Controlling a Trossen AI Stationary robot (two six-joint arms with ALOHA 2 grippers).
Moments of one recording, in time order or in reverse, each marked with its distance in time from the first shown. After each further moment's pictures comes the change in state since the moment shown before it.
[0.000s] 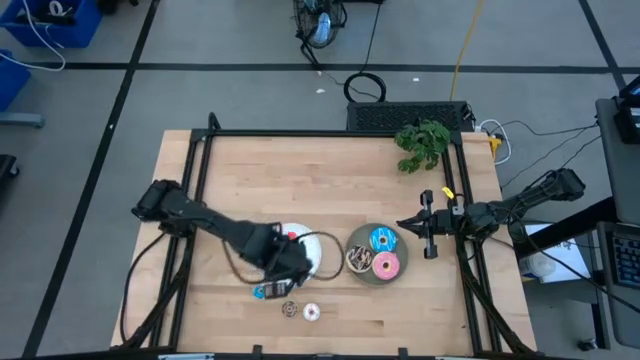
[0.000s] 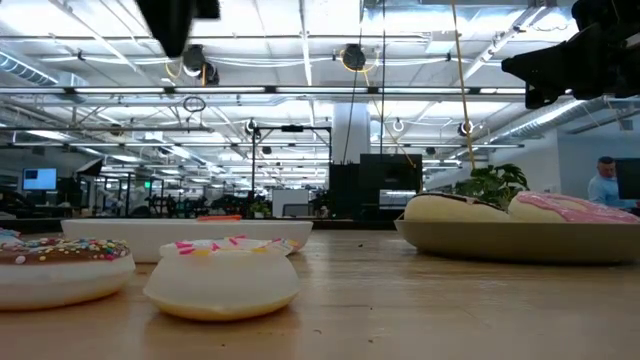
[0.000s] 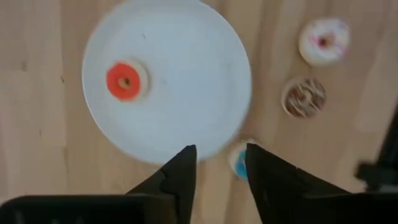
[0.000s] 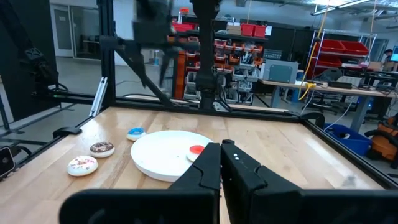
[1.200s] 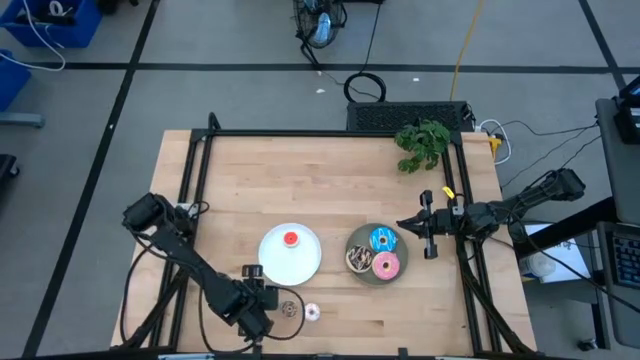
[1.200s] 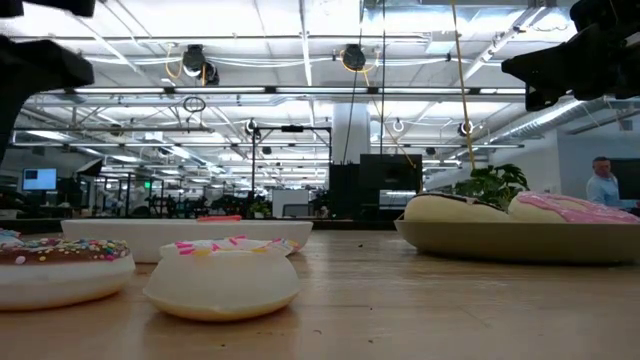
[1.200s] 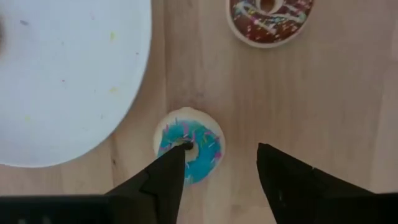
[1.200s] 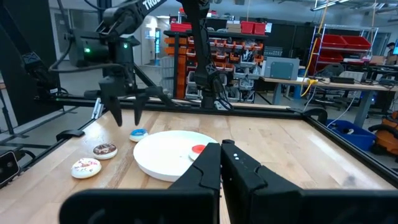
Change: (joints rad) left arm -0.335 0.001 -0.474 0.470 -0.115 -0.194; right arm 0.000 0.000 0.000 -0.004 0.000 0.031
